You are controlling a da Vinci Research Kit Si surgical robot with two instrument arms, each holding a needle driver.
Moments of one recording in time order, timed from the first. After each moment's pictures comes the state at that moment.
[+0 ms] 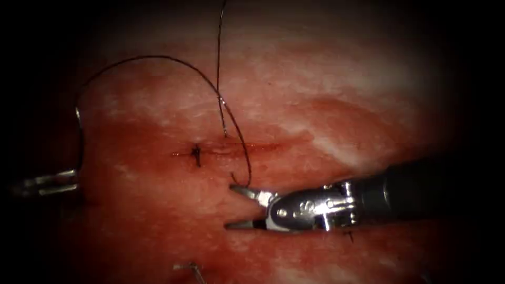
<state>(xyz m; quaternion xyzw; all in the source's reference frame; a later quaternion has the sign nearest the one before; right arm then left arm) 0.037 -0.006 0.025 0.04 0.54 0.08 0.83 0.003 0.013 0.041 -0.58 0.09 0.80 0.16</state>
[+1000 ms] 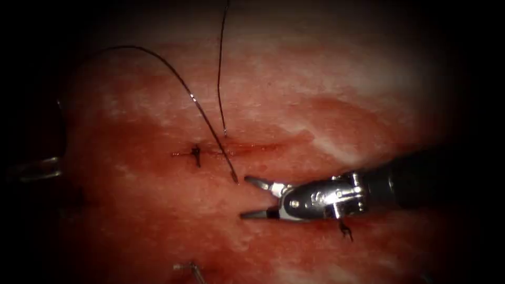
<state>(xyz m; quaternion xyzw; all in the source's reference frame) 0.035 -0.006 0.029 0.05 0.54 0.06 0.84 0.006 0.013 0.042 -0.58 0.10 0.79 0.18</state>
